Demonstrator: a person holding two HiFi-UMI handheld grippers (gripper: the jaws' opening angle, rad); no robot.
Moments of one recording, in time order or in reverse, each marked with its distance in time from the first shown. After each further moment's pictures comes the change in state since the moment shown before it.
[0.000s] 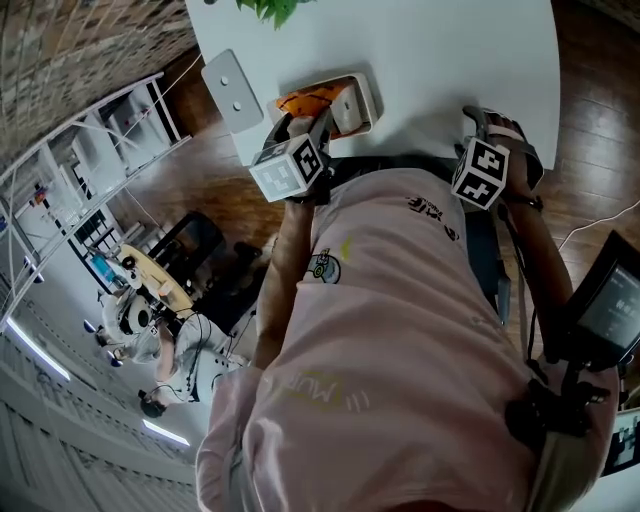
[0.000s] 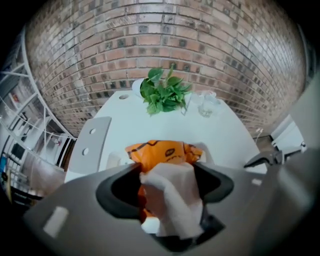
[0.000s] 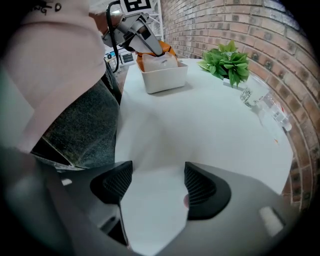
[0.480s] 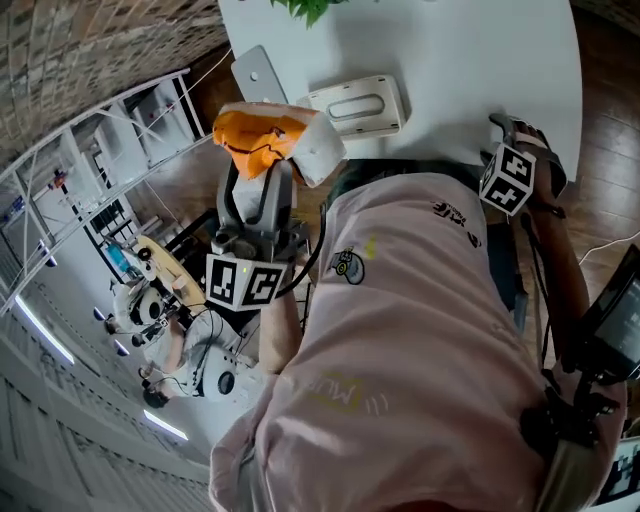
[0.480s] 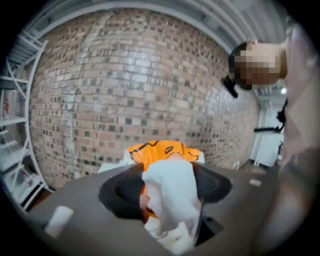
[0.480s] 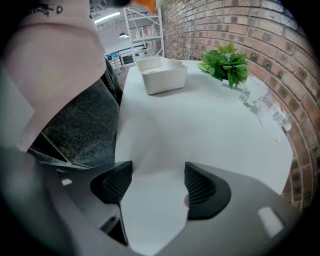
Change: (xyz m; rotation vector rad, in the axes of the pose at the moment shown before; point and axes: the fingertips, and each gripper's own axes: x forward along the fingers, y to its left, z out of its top) left arm -0.230 -0.054 0.121 0.163 -0.708 -0.258; right arm -0.007 -0.008 -0.012 -0.003 -0.024 -0.005
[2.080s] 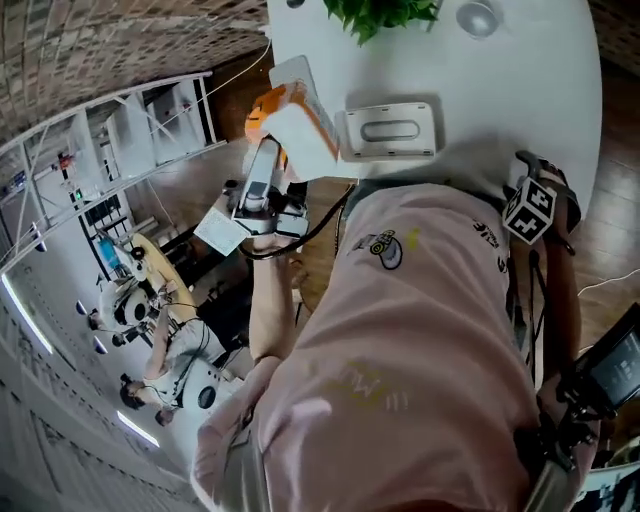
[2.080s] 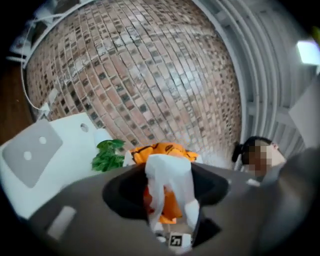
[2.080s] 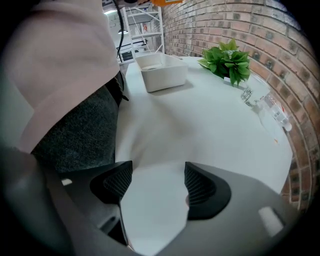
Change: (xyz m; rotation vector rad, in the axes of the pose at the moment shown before) left arm 0.006 0.087 0.009 -0.814 -0.154 -0.420; right arm -0.004 -0.005 0.011 0.004 0.051 -0.005
